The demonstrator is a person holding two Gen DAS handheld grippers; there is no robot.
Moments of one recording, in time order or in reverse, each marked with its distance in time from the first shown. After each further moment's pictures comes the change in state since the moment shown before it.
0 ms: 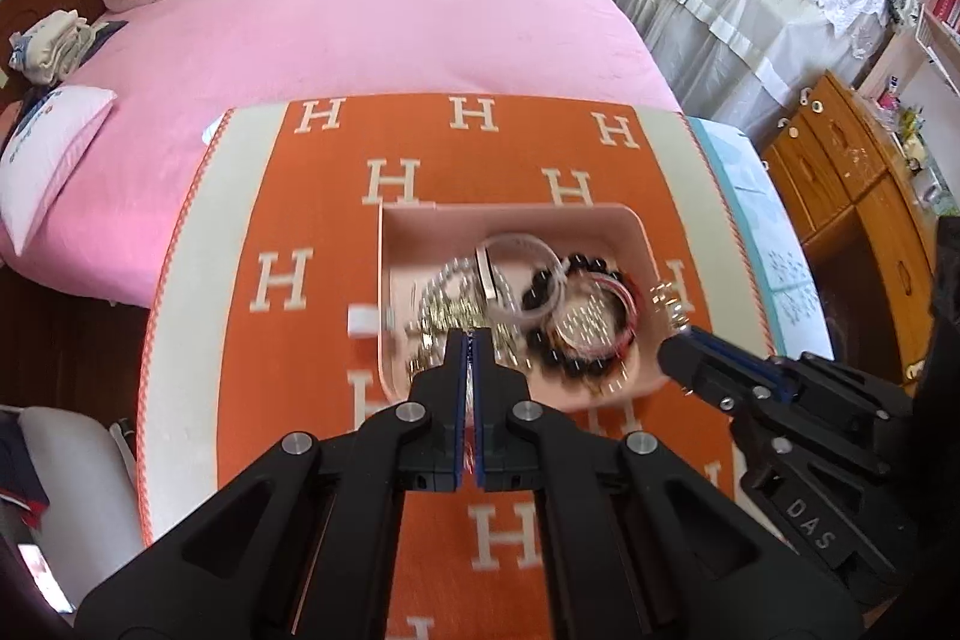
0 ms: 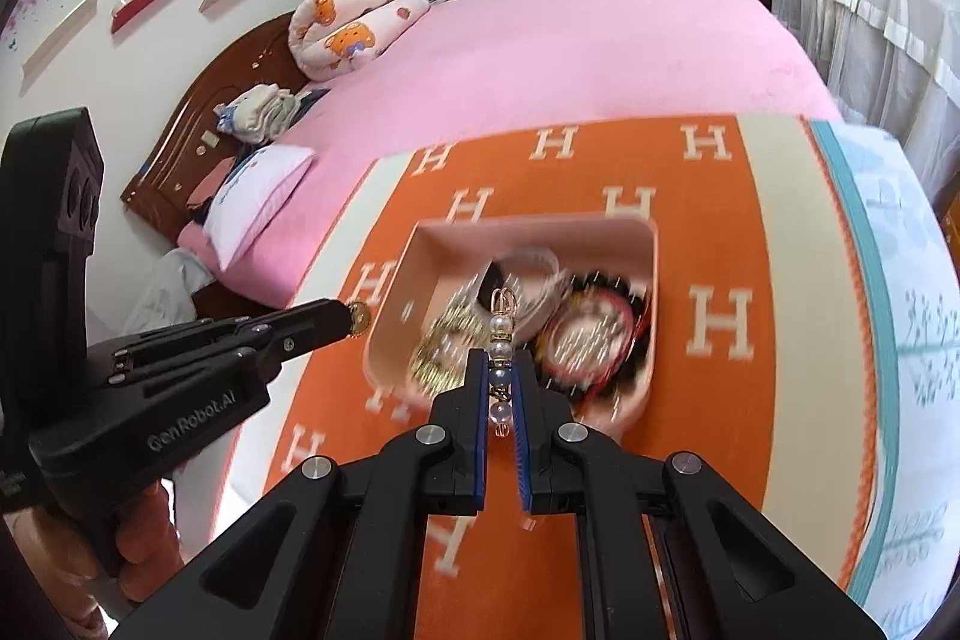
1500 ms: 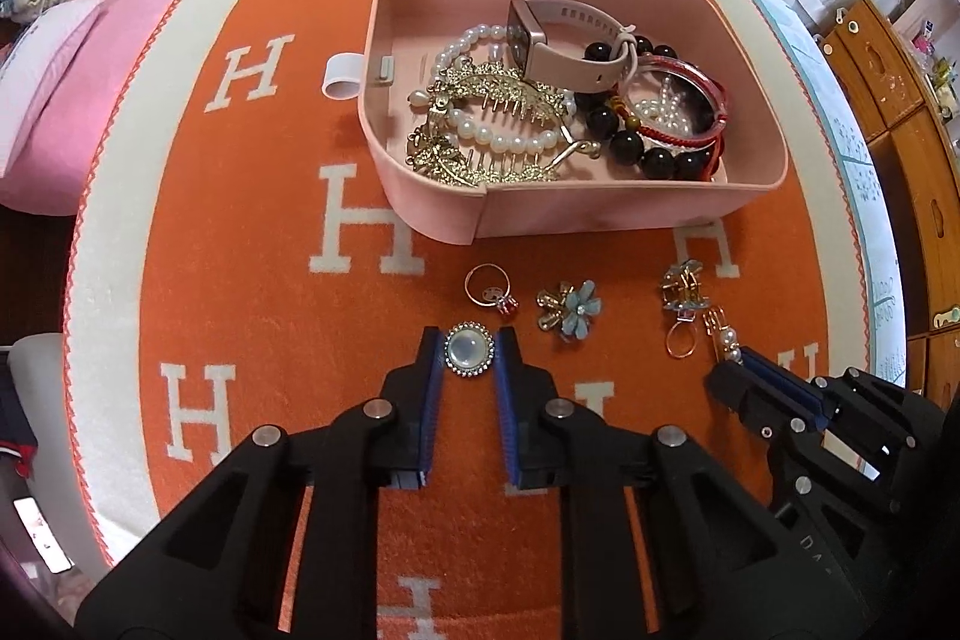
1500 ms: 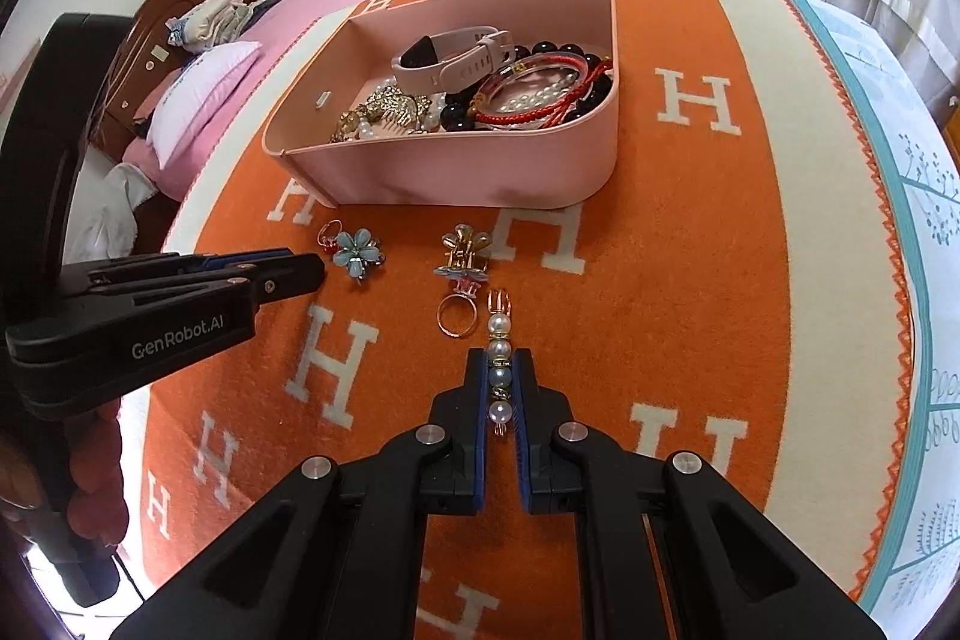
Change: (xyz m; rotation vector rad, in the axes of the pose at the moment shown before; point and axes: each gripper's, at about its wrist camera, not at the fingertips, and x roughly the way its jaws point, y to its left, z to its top) left arm 0.089 0.001 -0.085 -0.014 0.228 0.032; right arm 0.049 -0.018 -0.109 -0.026 0.200 -0.124
